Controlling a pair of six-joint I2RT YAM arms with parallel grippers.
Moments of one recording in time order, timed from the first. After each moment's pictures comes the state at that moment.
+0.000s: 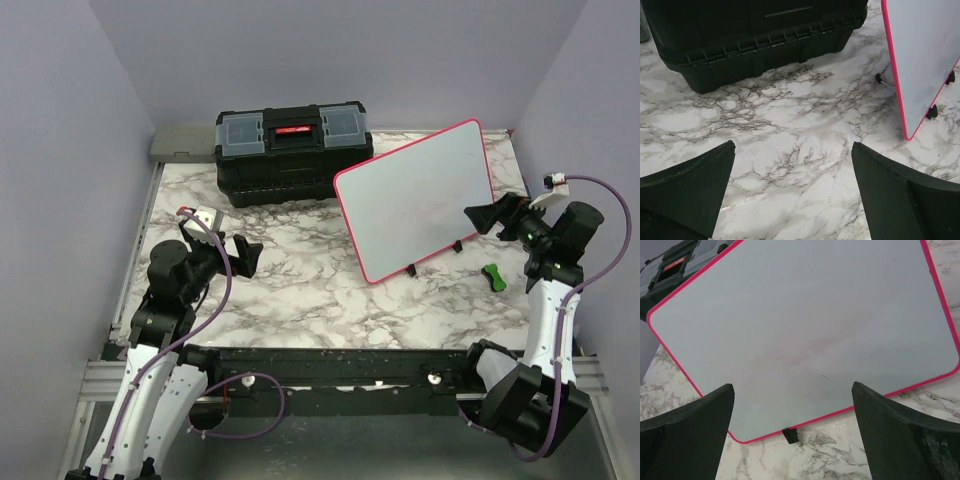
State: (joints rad) left arm -0.21 0.51 0.64 -0.34 0.24 -0.14; right arm -0.49 0.94 0.74 -0.12 -0.83 0.22
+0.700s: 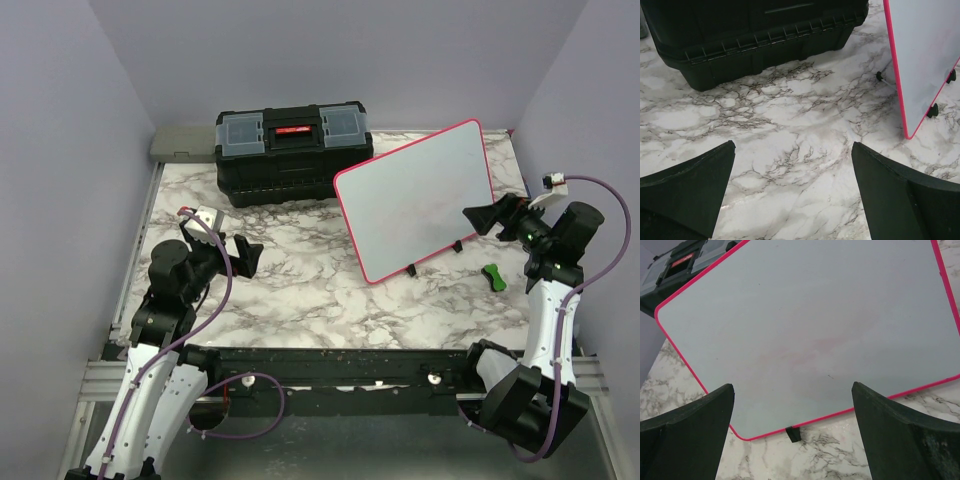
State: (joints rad) left arm -0.21 0.52 0.63 -0.34 0.24 -0.14; right arm -0.49 0.94 0.74 -0.12 -0.86 0.22
